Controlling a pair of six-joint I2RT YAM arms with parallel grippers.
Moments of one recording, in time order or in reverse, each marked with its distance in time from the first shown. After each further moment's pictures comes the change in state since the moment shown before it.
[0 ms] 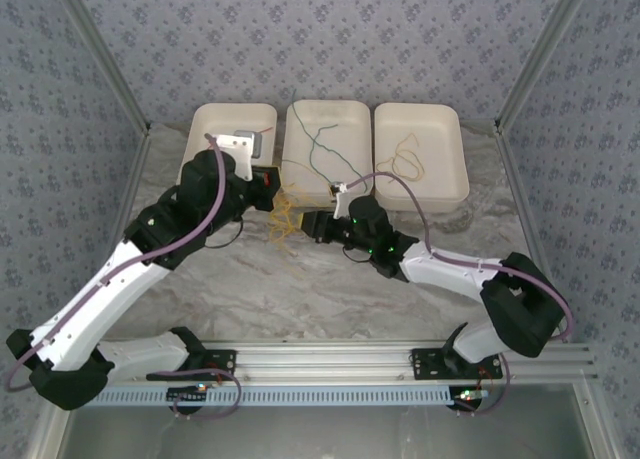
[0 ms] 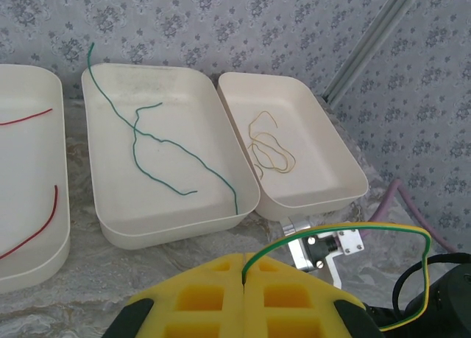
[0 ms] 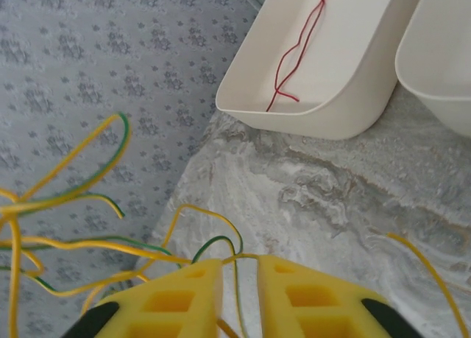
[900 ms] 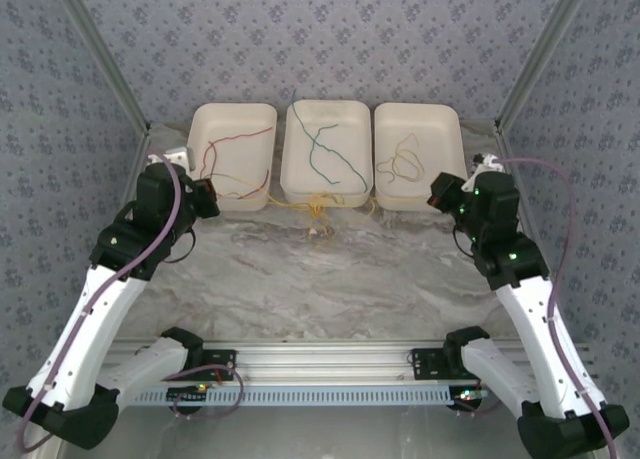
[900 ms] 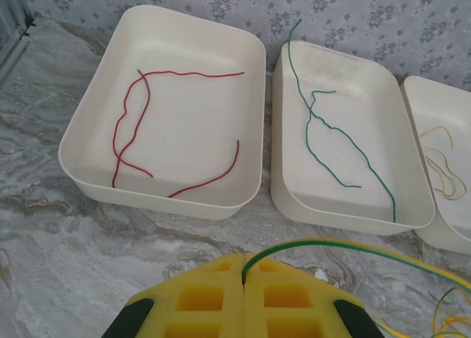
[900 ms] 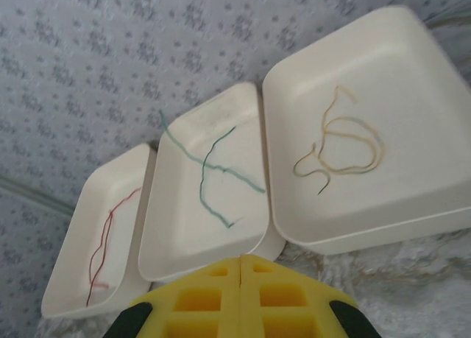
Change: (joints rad) left arm 0.366 -0.170 -0.154 -0.188 -0.056 -0.003; right arm -0.593 -0.612 0.256 -0.950 0.244 -0.150
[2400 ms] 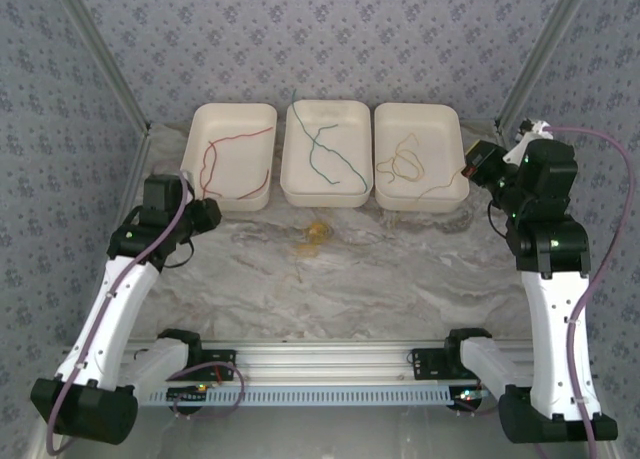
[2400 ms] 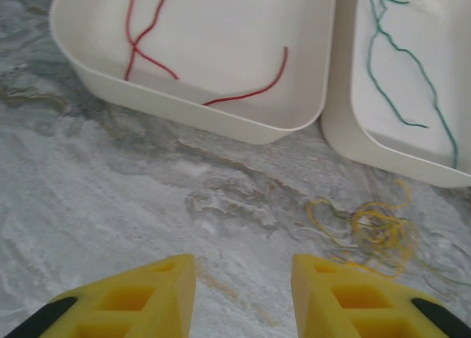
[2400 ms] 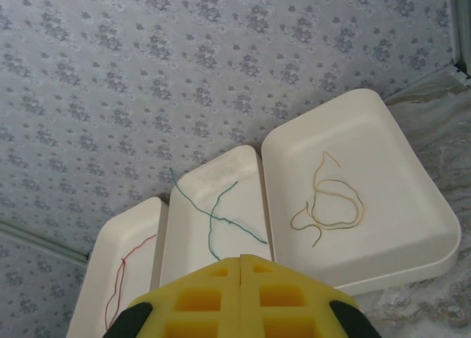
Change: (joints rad) left arm 0.227 0.029 -0.221 0.018 0.241 -0.003; right arm -0.164 0.111 0.394 -0.218 -0.108 -0.051
